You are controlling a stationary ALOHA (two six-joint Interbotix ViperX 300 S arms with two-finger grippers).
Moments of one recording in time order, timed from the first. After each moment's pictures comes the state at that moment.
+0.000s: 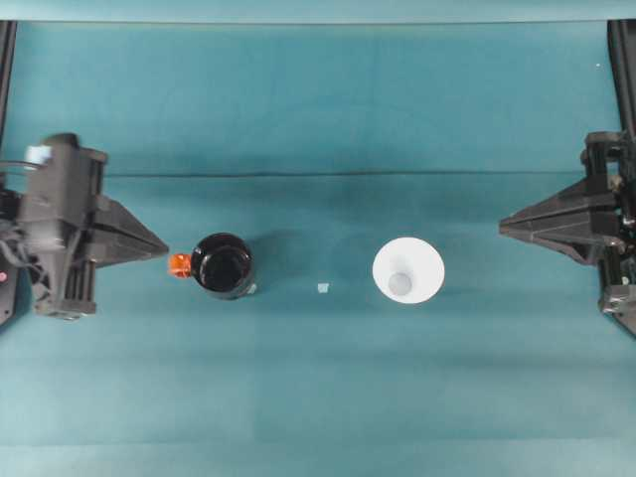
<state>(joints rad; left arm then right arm) -0.01 -0.63 0.90 0.01 0.44 -0.02 -0.01 -0.95 1.14 0.04 -0.01 0.10</state>
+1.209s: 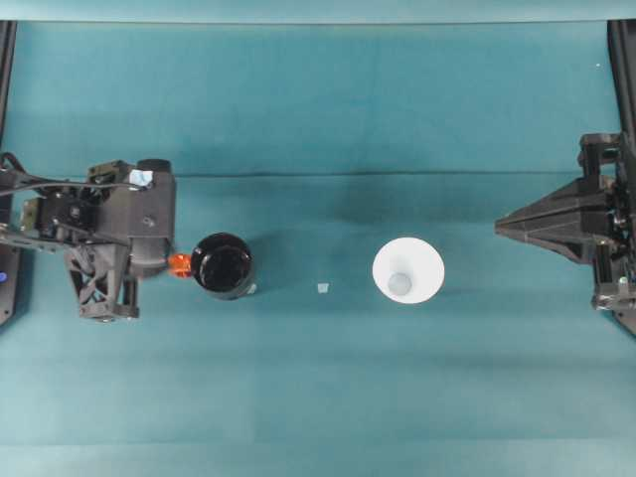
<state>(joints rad) 0.01 -0.40 0.81 0.02 0.60 -0.03 -0.02 -0.93 1.14 0.05 0.04 0.10</state>
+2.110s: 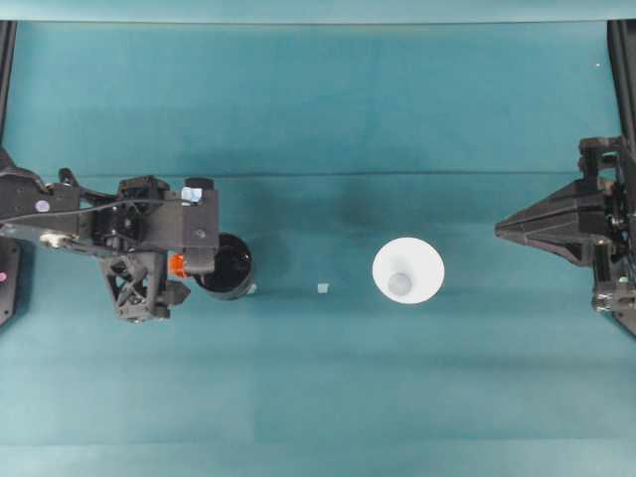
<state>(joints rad) 0.04 -0.18 0.82 0.02 0.53 -0.02 -0.02 -0.93 1.14 0.05 0.07 0.15</state>
